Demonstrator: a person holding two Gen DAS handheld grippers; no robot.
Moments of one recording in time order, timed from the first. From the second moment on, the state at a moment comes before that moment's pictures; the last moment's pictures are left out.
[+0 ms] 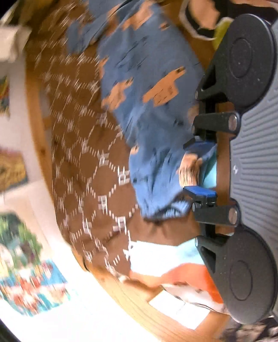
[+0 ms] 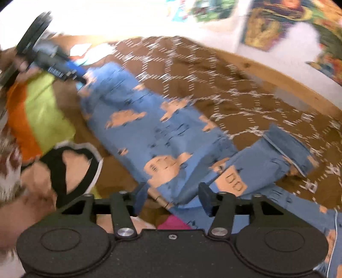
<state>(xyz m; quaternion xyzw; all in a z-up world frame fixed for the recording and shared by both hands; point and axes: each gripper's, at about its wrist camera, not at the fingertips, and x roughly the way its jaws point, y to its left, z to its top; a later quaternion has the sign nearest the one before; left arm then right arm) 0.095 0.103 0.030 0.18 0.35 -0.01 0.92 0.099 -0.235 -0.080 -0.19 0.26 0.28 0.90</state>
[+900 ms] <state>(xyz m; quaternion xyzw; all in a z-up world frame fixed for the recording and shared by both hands) 0.137 0.095 0.011 0.29 0.37 0.08 0.88 0.106 -0.240 -0.089 -0.14 0.25 0.27 0.92</state>
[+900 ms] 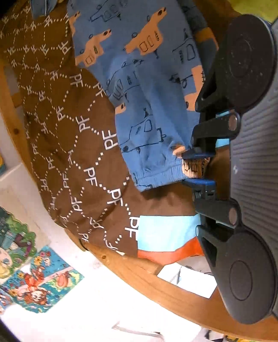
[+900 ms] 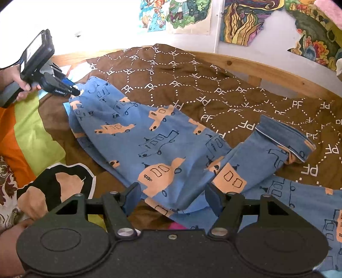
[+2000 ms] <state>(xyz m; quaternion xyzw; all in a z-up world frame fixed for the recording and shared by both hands) 0.134 -0.093 -0.007 0.13 0.28 -0.33 0.89 0.169 -0.339 0.008 -0.11 0.33 0.18 0.92</state>
